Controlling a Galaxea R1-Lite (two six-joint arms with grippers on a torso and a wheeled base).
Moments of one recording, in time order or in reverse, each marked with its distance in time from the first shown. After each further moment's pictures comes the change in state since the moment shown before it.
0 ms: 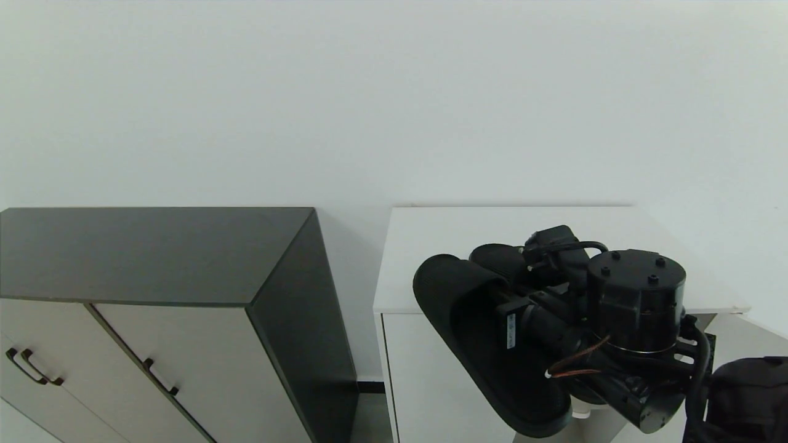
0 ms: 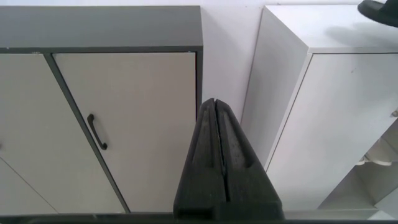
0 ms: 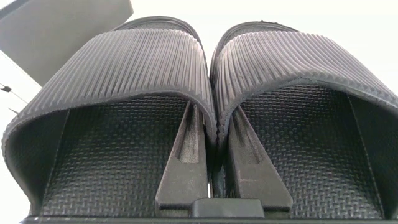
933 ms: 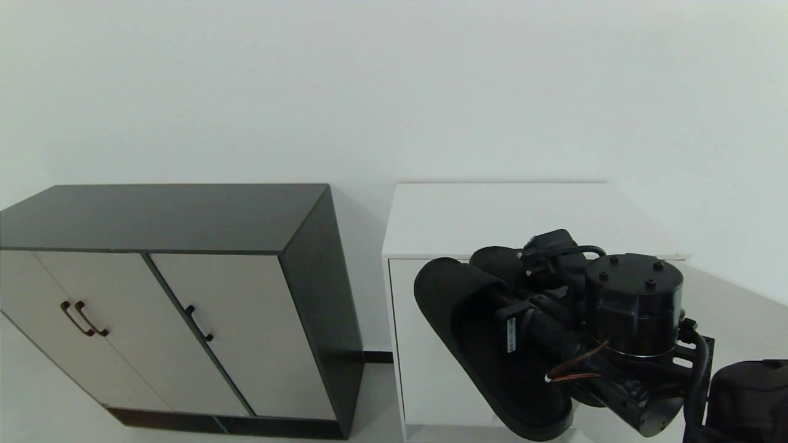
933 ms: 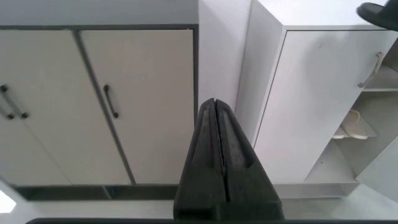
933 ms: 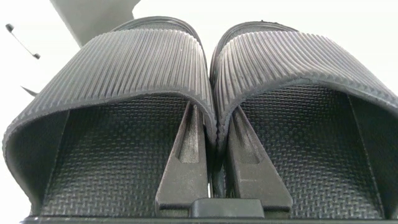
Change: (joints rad) left arm 0.000 0.000 0.000 0.000 0.000 0.000; right arm 0.001 0.003 0.012 -0.001 -0.001 -0.006
